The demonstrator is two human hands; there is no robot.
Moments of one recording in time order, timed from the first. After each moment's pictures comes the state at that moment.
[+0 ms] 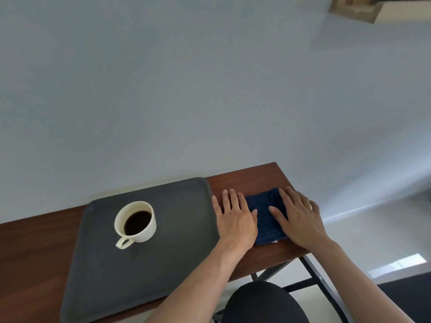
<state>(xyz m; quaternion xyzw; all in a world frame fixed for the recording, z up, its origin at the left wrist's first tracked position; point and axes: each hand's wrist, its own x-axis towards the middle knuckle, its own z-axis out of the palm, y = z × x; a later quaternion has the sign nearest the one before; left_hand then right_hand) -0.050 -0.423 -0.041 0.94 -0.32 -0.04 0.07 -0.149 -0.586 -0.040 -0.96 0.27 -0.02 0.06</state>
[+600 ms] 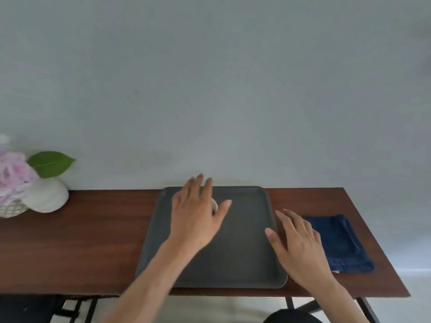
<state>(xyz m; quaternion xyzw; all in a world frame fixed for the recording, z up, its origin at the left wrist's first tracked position) 0.009 -0.198 0.061 0.97 -0.19 0.10 0.10 -0.107 -0.435 -0.013 -0.97 0.14 -0.09 0.16</state>
